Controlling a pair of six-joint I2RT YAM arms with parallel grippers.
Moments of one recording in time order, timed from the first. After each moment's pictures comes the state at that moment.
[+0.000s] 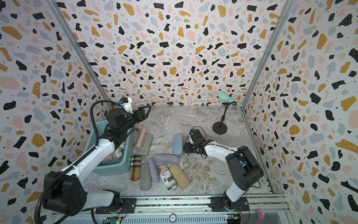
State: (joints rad) left arm -0.22 1.33 1.00 0.22 0.35 -0.66; right arm 0.59 1.63 0.87 -0.22 -0.12 0.44
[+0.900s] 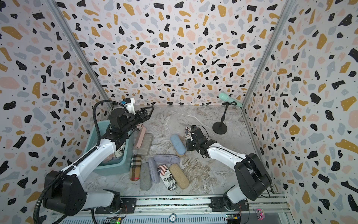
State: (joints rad) left arm -0.28 1.34 1.00 0.22 0.35 -0.66; right arm 0.62 1.46 0.87 -0.22 0.01 0.40
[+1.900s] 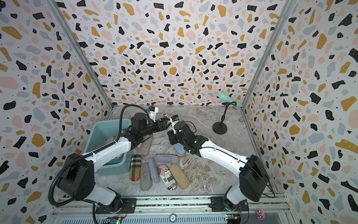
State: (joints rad) left arm -0.46 1.52 1.01 0.24 0.47 -0.72; right arm 0.85 1.49 1.15 -0.18 0.12 0.31
